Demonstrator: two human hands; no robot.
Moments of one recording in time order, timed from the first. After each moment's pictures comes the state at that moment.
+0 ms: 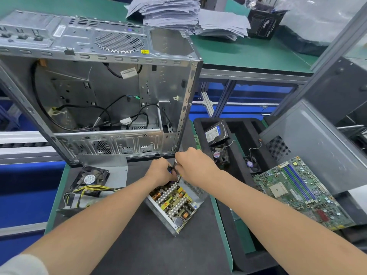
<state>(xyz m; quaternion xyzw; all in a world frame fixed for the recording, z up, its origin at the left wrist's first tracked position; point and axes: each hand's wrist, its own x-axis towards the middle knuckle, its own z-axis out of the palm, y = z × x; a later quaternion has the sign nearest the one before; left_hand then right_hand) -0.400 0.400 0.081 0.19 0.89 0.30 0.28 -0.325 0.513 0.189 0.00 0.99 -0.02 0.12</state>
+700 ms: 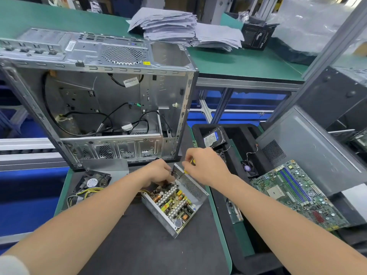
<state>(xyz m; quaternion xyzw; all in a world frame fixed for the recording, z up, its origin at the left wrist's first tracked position) -0.411 0.390 0.106 0.14 0.82 0.38 0.41 -0.303 0.537 0.200 0.09 0.98 -0.15 0.02</state>
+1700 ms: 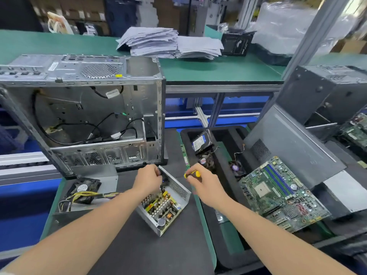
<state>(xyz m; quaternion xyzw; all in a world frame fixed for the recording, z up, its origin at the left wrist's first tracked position) -0.356 0.411 0.117 0.11 0.93 0.30 0.16 -0.225 0.586 0.151 0.16 0.87 -0.46 -0.03</state>
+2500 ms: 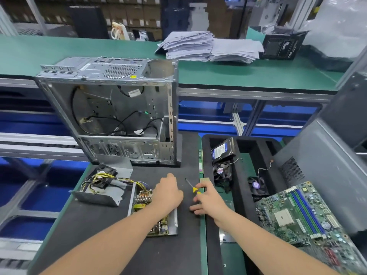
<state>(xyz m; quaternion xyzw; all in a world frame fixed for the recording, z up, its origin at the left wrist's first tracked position) -0.296 0.465 0.120 0.03 0.97 0.18 0.14 -0.244 0.615 0.100 0.24 0.72 -0.63 0.16</state>
